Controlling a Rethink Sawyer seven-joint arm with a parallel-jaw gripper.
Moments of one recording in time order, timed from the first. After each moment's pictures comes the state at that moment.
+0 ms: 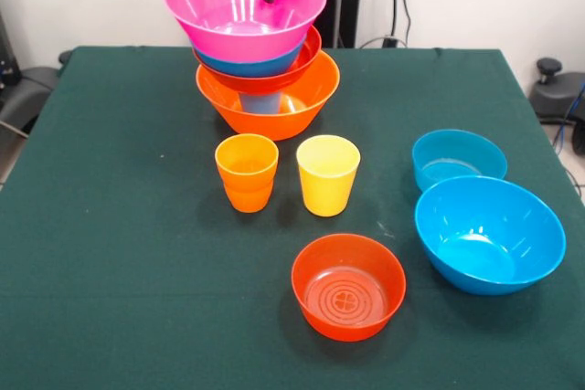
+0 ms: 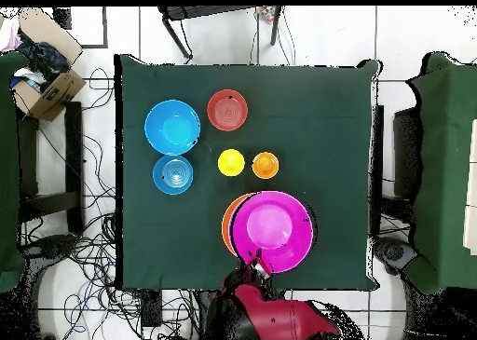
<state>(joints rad) -0.35 -0.91 -0.08 2.34 -0.55 -0.10 1.18</state>
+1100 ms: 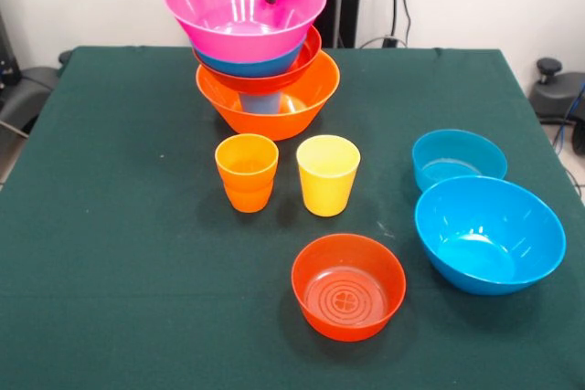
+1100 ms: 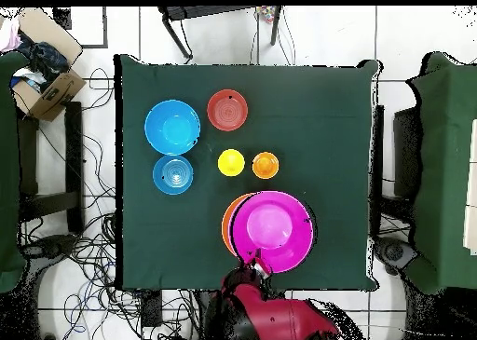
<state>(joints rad) -0.35 -0.91 -0.08 2.34 -0.55 -0.08 1.18</state>
